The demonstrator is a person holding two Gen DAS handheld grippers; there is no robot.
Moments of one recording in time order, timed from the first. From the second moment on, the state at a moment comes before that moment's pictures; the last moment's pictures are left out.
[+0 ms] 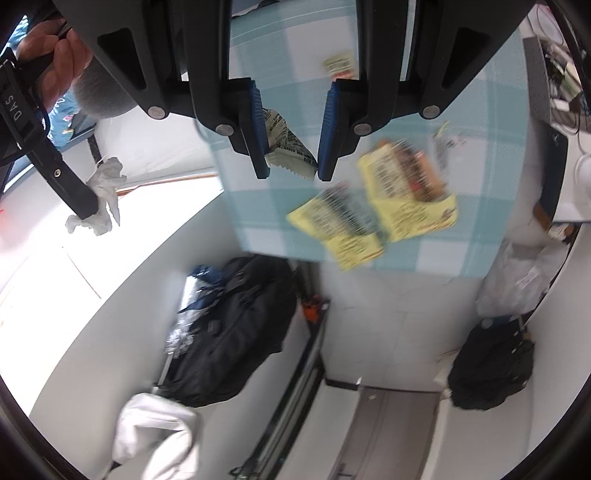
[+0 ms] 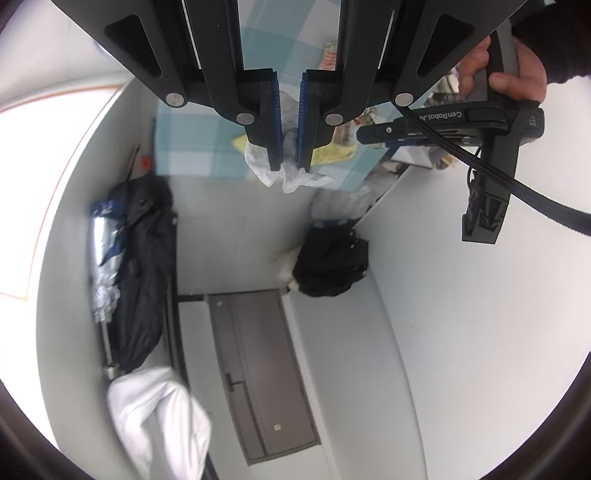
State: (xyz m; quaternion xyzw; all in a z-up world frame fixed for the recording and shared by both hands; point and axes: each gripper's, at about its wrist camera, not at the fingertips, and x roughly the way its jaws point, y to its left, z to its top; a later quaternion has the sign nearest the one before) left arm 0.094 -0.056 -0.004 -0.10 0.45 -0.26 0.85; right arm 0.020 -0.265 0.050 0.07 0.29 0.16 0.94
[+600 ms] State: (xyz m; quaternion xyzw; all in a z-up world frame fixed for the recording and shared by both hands) left arm 0.106 -0.251 -0.004 -0.03 0.47 -0.37 0.80; right arm -0.016 -0.453 0.051 0.13 0.28 -0.01 0.95
